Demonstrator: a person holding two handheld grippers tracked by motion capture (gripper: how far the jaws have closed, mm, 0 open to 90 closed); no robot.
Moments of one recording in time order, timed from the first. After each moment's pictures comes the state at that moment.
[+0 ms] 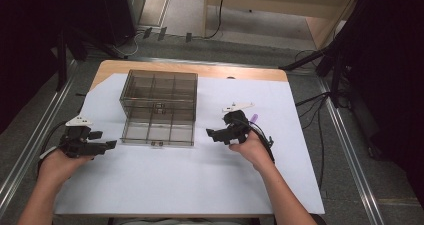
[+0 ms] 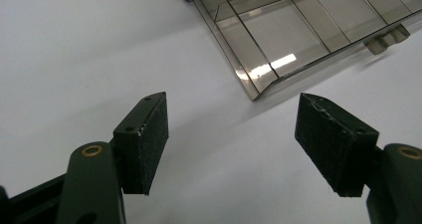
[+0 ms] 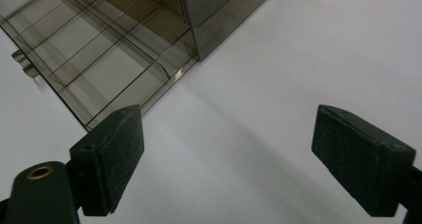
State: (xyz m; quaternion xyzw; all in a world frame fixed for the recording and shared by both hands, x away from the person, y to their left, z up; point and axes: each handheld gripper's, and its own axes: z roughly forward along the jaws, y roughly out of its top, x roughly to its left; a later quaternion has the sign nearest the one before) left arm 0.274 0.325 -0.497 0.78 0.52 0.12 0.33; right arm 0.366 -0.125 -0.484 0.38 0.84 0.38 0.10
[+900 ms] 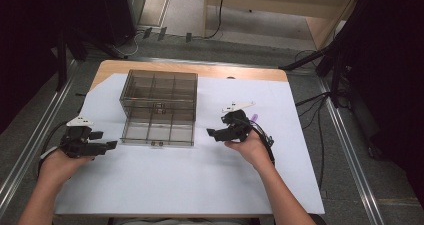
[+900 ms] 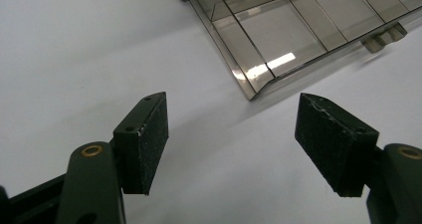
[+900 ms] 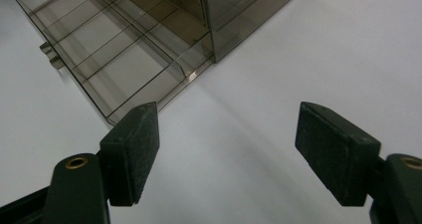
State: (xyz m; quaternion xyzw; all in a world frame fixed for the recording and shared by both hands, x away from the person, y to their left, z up) left arm 0.274 0.323 -0.498 0.78 0.52 0.12 0.34; right arm 0.364 -0.127 -0.477 0.35 0.85 0.38 0.09
